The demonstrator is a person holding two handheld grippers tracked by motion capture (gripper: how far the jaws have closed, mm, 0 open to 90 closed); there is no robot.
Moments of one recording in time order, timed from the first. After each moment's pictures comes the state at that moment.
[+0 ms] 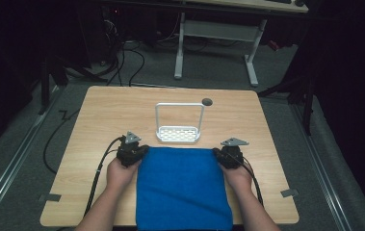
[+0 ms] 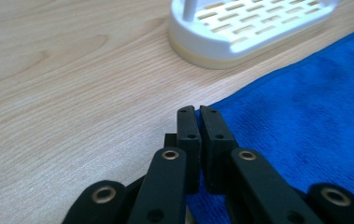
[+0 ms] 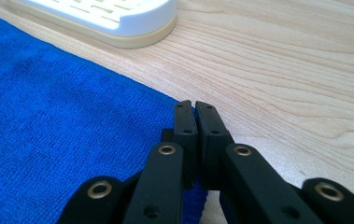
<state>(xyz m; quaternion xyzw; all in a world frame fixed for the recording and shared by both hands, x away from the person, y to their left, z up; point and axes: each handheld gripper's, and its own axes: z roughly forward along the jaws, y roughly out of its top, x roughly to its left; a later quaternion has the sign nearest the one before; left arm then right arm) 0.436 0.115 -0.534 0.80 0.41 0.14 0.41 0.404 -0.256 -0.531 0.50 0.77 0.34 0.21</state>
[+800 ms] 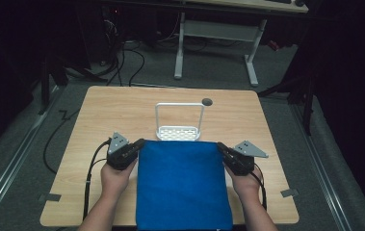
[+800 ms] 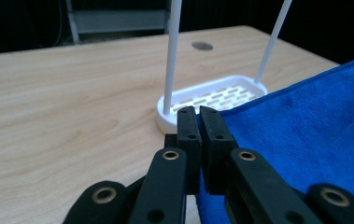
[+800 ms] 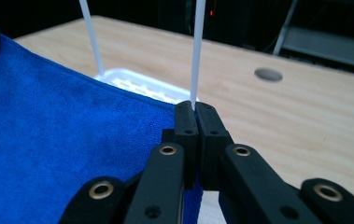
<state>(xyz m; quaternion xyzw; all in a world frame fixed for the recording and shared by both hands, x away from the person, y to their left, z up) 0.389 0.132 -0.481 0.72 0.39 0.21 0.53 0.349 -0.258 -0.468 0.43 0.72 0.47 0.29</state>
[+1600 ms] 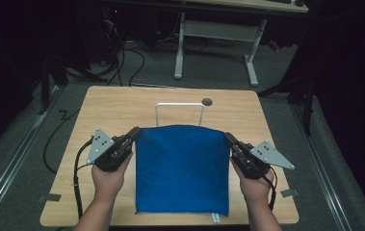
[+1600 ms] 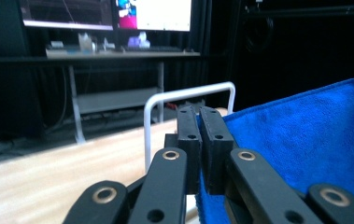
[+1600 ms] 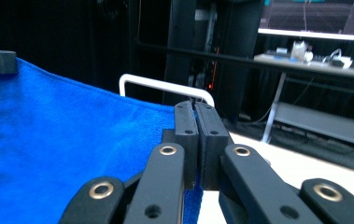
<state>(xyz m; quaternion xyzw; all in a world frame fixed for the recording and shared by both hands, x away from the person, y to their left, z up) 0.345 0.138 -0.401 0.66 0.32 0.28 0.63 0.306 -0.255 -0.395 0.36 0.65 0.56 0.36</state>
